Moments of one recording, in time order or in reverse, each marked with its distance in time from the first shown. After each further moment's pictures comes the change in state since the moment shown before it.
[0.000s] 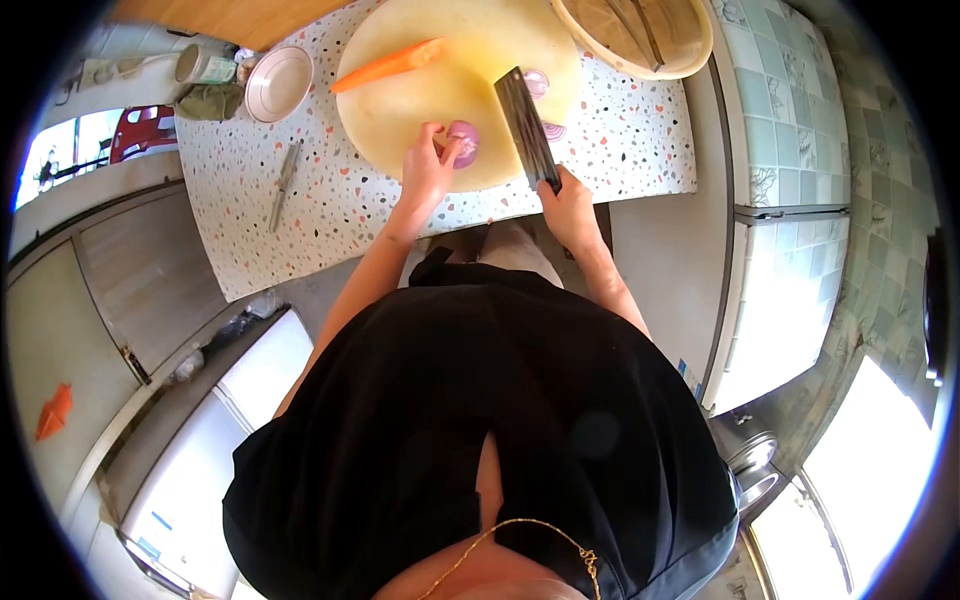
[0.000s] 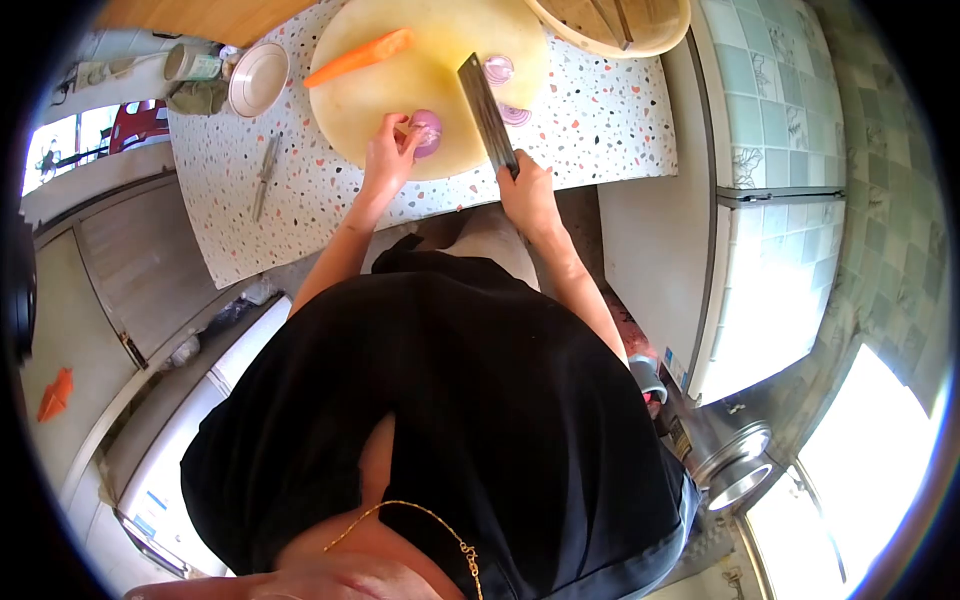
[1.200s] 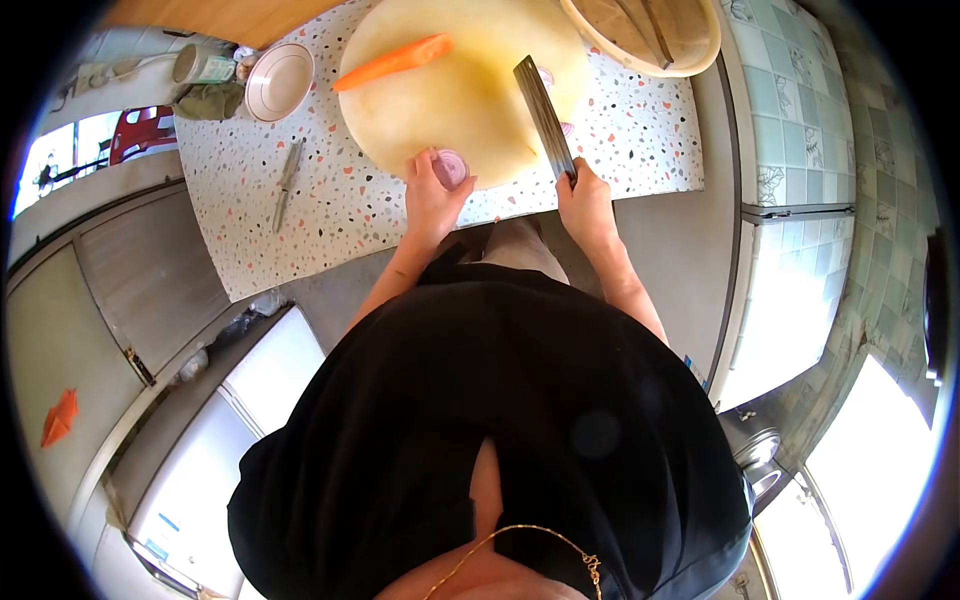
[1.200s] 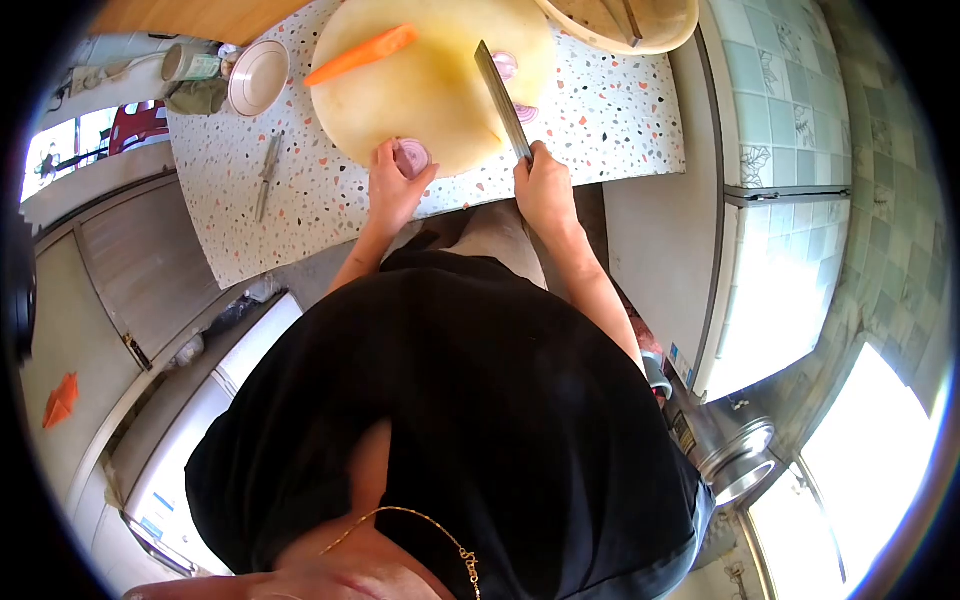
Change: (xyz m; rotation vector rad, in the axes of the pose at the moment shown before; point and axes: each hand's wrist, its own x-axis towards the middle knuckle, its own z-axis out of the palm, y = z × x) left_hand -0.050 0.002 -0.004 0.126 0.134 0.024; right_hand 0.005 -0.011 -0.011 -0.175 0.010 0.013
